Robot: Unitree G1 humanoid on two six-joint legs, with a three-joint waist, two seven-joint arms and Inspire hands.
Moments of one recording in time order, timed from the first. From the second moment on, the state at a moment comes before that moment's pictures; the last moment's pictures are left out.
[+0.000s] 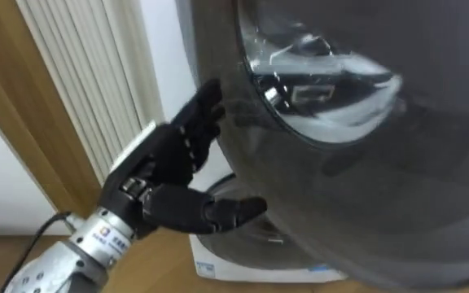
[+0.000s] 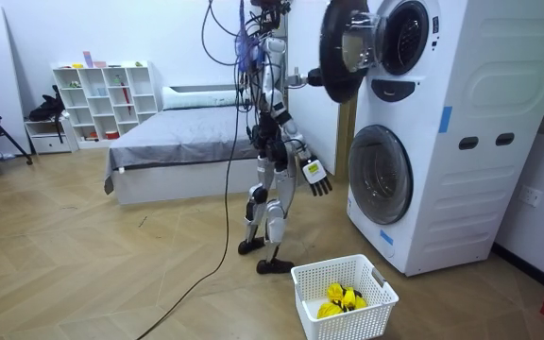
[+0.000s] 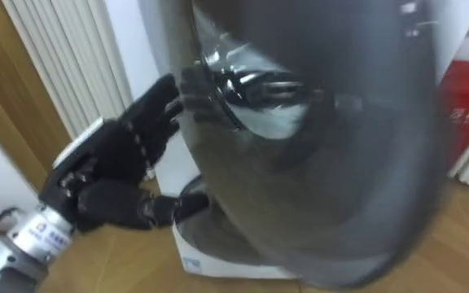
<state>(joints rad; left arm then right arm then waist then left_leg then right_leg) 0.02 0.37 -0.09 -0.45 -0.56 0.24 -0.30 0.17 -0.28 -0.02 0.82 0.17 0.08 0.11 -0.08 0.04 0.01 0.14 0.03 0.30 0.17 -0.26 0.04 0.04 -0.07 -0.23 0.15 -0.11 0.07</state>
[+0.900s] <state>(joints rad) -0.39 0.25 -0.23 0.25 -0.31 0.08 -0.12 0.13 -0.23 0.02 0.92 0.10 0.09 0.08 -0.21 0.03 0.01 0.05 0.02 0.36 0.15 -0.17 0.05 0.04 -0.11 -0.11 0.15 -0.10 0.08</state>
